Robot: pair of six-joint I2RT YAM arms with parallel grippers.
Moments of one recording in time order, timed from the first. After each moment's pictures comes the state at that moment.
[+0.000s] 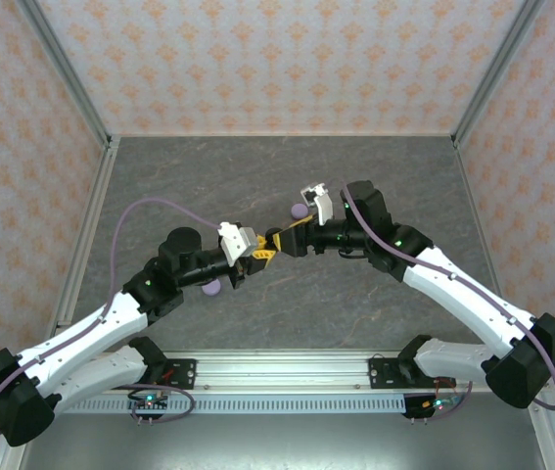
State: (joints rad) left arm -0.67 0.90 0.63 0.06 0.39 0.14; right arm 0.68 1.16 1.04 -0.37 -0.53 0.40
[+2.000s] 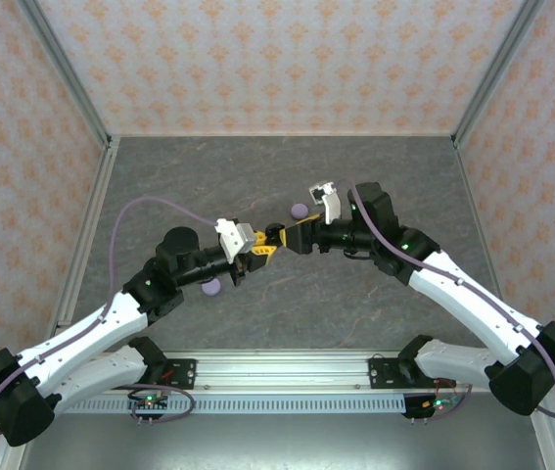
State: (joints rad) left arm -0.67 0.90 0.63 0.12 0.39 0.09; right arm 0.67 1.12 1.02 -0.37 -0.48 0.43
